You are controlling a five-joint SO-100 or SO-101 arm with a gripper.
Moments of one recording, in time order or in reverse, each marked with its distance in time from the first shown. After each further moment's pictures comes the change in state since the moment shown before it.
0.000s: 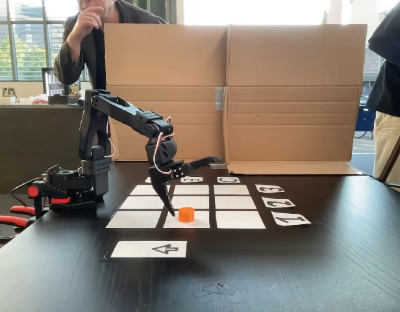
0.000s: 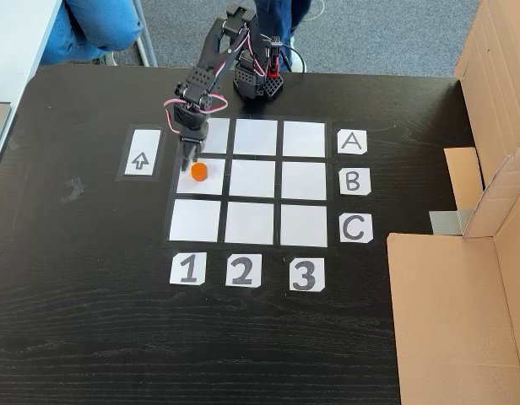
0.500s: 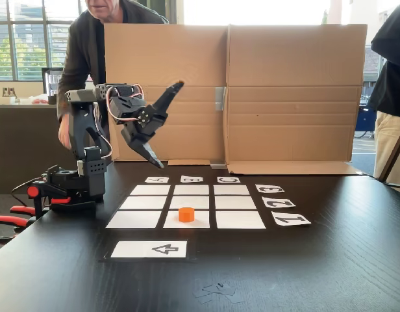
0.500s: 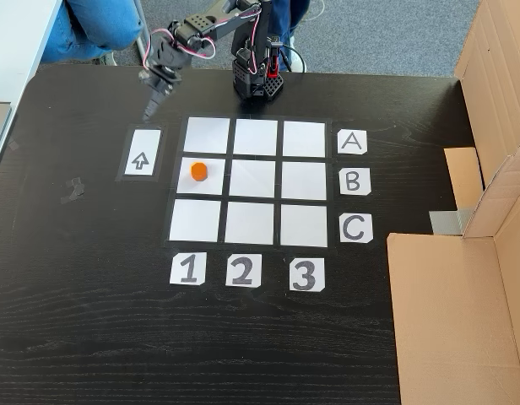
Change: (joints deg) arm 18.0 27.2 1.5 -8.6 3.1
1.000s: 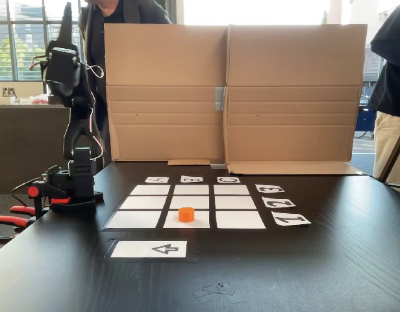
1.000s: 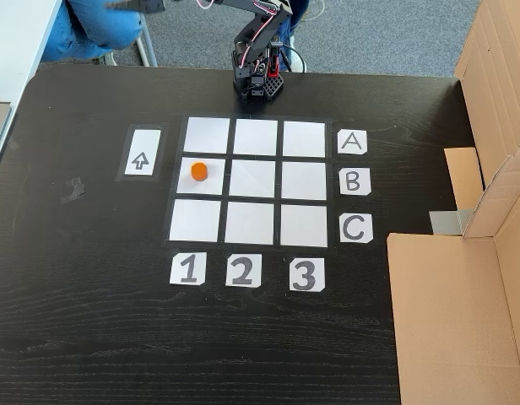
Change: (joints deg) arm 35.4 21.6 0.0 -12.0 12.1
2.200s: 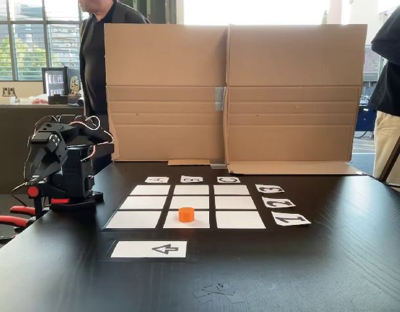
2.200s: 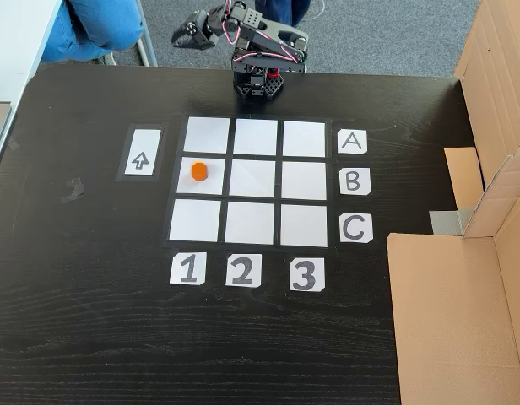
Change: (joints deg) arm 17.1 55.5 62.8 18.5 10.2
